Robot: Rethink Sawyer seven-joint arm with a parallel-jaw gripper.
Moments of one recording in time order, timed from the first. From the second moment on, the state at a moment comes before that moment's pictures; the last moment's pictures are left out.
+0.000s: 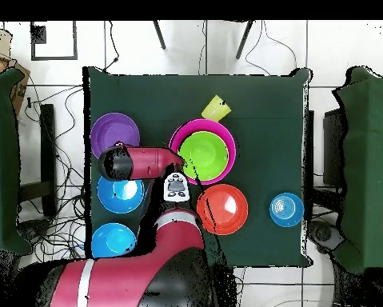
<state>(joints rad) 0.01 -0.36 0.06 1.50 0.04 0.32 2.33</state>
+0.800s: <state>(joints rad) 0.00 -0.48 0.04 1.58 0.01 0.33 2.33</state>
